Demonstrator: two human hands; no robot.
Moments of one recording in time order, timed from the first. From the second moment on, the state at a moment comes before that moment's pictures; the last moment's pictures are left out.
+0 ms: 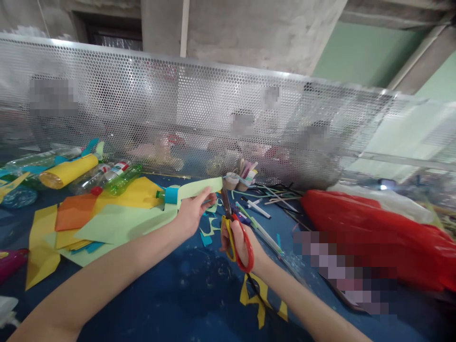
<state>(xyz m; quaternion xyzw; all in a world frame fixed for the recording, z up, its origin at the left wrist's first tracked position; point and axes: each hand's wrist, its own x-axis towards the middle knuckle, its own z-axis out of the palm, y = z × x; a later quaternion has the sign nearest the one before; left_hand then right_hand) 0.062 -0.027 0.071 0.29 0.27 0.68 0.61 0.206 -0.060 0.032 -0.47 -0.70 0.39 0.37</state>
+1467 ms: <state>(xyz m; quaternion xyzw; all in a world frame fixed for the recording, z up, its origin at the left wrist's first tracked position) 0.059 -0.023 0.069 0.33 0.29 0.67 0.60 0.207 -0.058 0.036 -0.50 -0.68 0.38 0.37</state>
